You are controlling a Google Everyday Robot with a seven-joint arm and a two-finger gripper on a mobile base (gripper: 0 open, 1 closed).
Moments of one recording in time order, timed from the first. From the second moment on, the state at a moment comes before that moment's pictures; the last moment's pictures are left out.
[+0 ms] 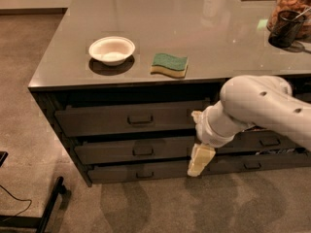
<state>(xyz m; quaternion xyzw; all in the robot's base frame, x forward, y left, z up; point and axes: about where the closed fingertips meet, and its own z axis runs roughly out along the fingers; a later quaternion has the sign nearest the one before) 0.485 -0.122 0.716 -0.64 0.74 0.04 0.20</state>
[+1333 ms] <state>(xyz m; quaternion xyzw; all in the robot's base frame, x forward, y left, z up) 0.582 -0.068 0.474 -0.66 0.72 0.05 0.21</state>
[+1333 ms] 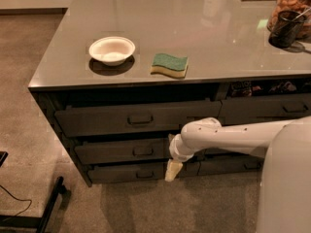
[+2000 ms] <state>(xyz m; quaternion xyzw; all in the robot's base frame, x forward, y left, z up) 0.580 -0.072 0.460 -0.66 0.72 0.05 0.21</state>
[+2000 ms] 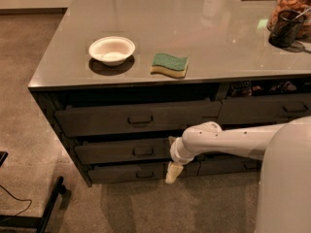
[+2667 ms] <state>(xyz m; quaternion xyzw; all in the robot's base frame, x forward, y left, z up) 0.602 -0.079 0.430 -0.65 0.71 0.06 0.25</state>
